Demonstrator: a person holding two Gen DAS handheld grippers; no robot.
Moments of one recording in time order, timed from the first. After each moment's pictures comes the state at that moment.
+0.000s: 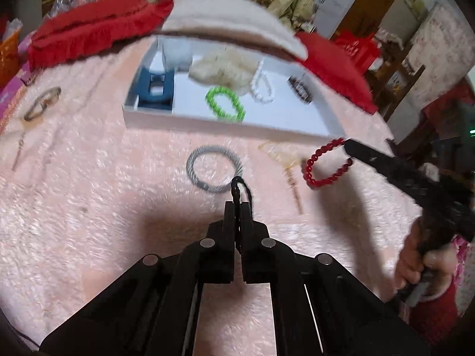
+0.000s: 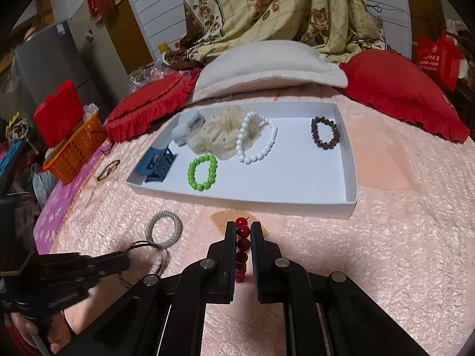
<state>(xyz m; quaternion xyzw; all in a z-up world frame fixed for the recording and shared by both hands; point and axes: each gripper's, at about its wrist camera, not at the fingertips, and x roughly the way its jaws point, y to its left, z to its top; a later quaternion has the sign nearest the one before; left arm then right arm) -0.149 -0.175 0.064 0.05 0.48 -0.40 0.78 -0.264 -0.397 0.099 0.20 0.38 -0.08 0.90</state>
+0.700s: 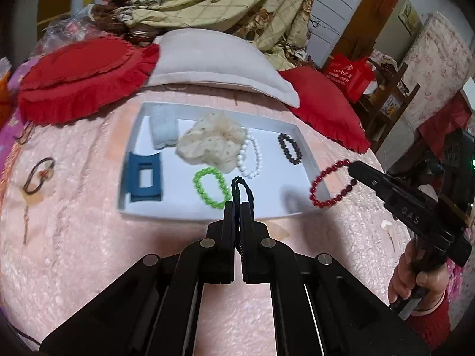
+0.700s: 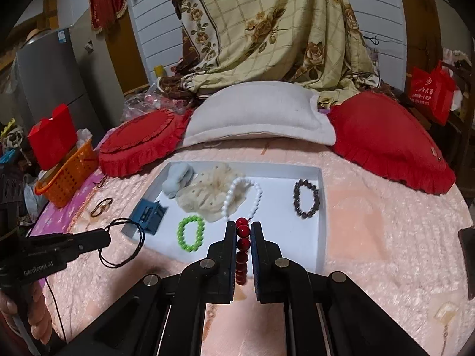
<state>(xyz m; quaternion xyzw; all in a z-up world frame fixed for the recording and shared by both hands) -0.094 -0.227 0.121 0.03 0.45 -0.41 0.79 -0.229 -0.434 0.157 0.16 0.35 -0.12 0.91</state>
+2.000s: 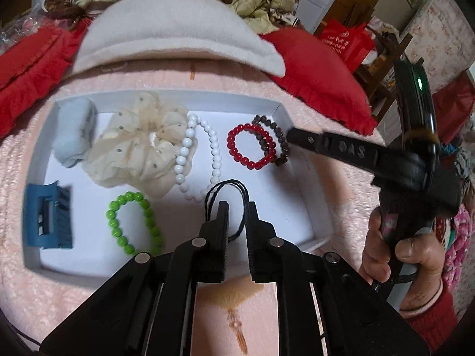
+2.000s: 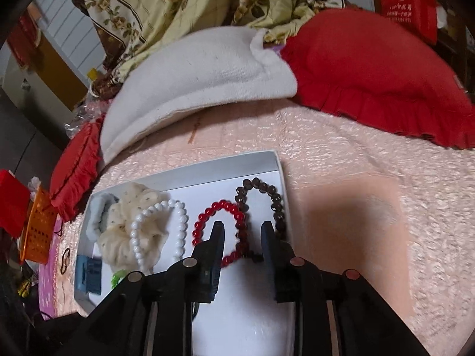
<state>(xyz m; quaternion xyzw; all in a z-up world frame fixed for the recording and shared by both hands) -0.075 -0.348 0.075 0.07 0.50 -0.43 0.75 -0.159 -0.551 0.076 0.30 0.42 -0.15 0.84</state>
